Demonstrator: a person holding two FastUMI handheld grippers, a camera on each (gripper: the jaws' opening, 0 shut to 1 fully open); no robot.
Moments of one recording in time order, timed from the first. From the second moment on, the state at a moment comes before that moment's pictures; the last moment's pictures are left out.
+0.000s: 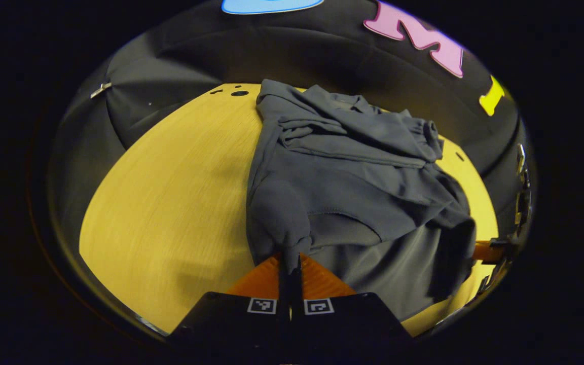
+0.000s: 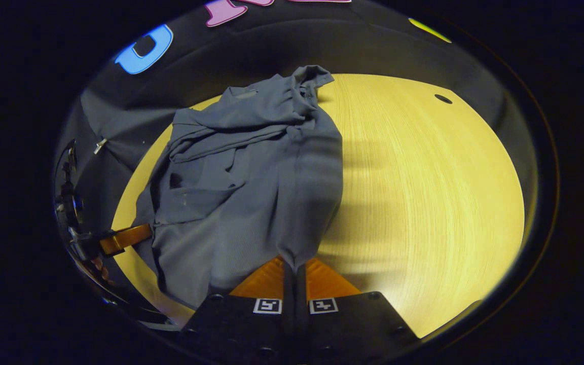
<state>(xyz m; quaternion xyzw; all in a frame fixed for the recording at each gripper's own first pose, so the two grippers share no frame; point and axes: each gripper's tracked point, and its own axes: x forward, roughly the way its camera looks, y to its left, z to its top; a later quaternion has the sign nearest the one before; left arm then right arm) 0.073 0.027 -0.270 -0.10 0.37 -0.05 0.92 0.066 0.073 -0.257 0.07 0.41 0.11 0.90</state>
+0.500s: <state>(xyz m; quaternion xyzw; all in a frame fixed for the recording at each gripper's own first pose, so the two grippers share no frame) 0.065 0.036 -0.175 -0.20 0.28 -0.09 0.93 0.079 0.059 -0.184 0.09 0.34 0.09 0.93</state>
